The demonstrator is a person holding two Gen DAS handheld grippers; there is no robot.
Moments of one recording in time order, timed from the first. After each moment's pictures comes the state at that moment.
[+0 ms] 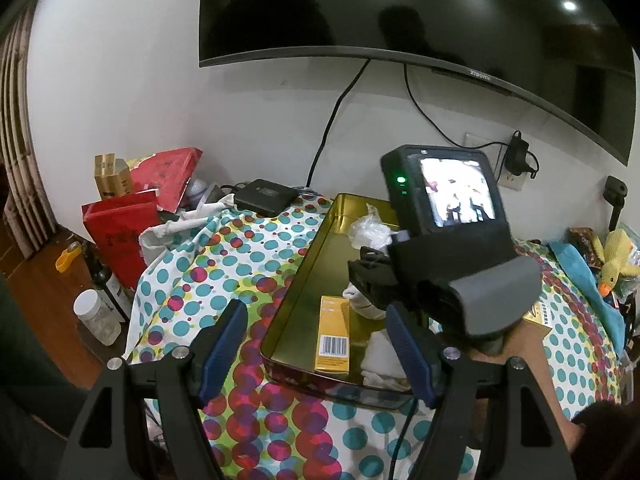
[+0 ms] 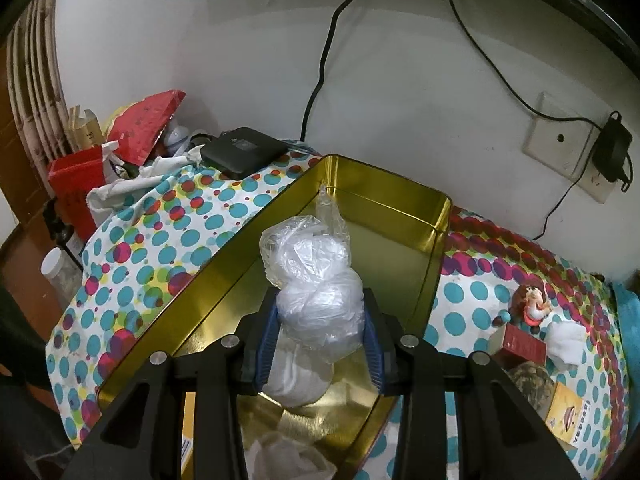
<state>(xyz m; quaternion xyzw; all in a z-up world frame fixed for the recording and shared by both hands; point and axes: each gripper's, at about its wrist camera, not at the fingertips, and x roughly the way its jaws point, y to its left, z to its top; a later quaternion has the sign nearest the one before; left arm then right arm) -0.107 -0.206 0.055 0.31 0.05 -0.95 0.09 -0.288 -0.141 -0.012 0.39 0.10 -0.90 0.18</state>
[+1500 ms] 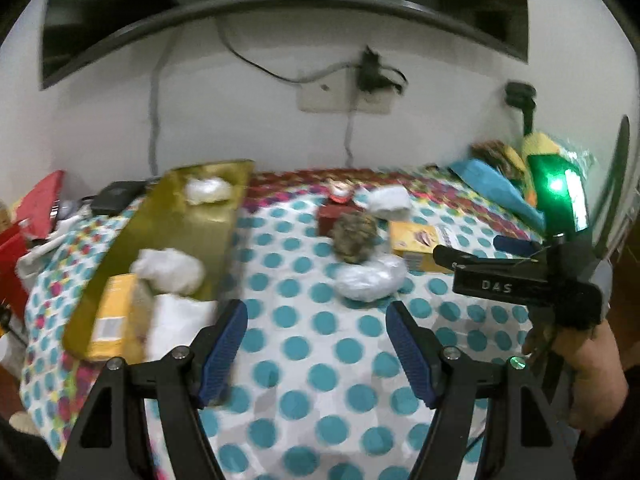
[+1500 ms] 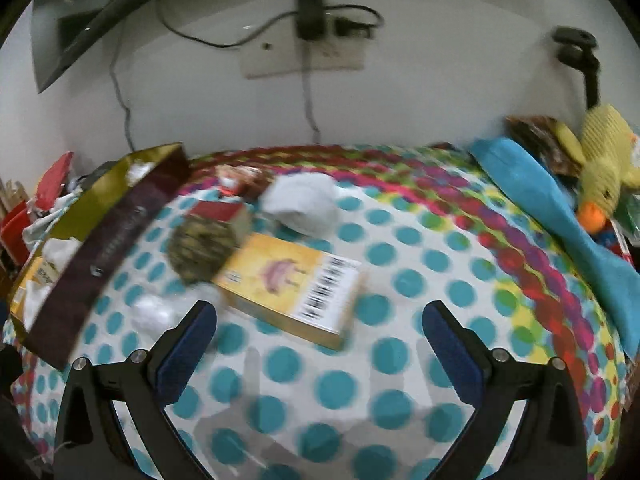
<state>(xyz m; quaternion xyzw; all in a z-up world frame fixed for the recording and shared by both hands) -0.142 -0.055 -0.014 0.35 -0.03 -0.93 -0.10 -0.230 0.155 -0.059 0.37 -0.02 -0.93 0.05</state>
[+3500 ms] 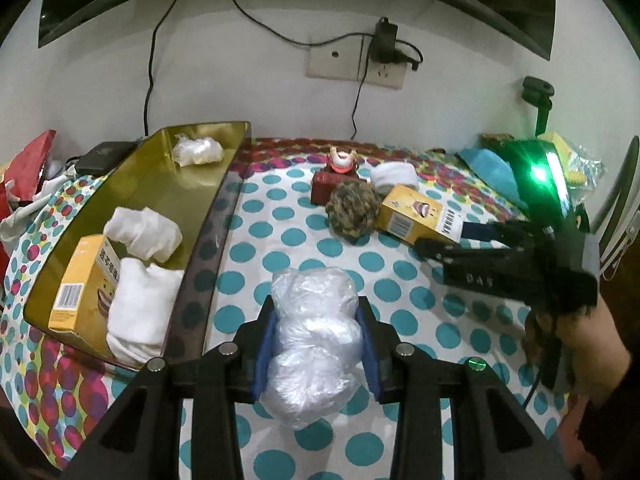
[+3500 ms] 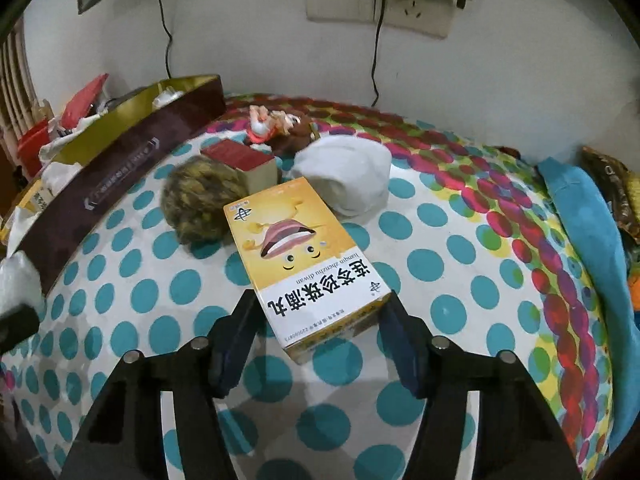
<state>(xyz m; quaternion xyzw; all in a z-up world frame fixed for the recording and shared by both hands) -0.159 -0.055 -0.035 0.38 0.02 -0.92 -0.09 -0.263 0.134 -0.079 0.42 0.08 -0.89 0.15</state>
